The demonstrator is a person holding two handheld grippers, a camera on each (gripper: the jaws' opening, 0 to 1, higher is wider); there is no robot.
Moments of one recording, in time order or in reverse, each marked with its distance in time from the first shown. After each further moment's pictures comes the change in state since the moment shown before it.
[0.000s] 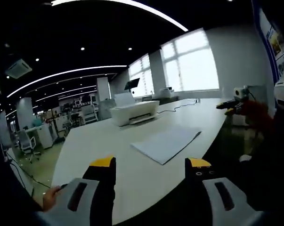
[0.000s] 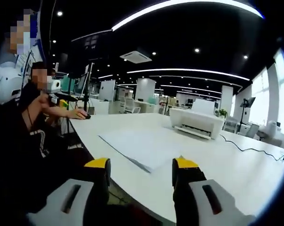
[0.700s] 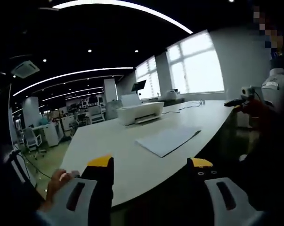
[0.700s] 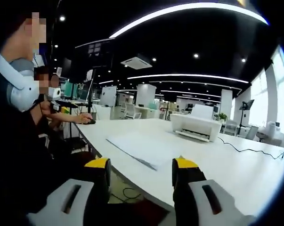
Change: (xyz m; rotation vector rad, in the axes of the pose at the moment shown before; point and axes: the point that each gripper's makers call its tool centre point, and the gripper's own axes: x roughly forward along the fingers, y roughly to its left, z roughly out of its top) left arm -0.038 -0.005 -0.013 -0.013 -0.020 0.075; right arm -0.034 0.026 0.008 0.001 -0.045 0.014
